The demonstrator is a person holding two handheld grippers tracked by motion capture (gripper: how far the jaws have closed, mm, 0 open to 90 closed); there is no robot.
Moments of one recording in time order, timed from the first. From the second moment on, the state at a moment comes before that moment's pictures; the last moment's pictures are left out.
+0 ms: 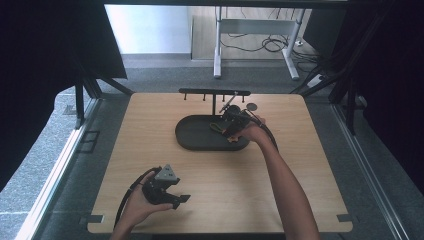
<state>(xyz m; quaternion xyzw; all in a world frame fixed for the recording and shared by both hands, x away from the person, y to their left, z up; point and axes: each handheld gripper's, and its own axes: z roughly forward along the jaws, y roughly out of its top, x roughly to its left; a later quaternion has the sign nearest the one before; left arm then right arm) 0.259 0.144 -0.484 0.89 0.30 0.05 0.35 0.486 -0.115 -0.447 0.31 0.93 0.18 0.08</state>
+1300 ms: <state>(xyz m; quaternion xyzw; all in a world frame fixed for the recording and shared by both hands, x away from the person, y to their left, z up) 0.259 0.133 -0.490 0.90 0.29 0.05 0.33 0.395 -0.188 -0.404 0.32 0.90 0.27 0.11</state>
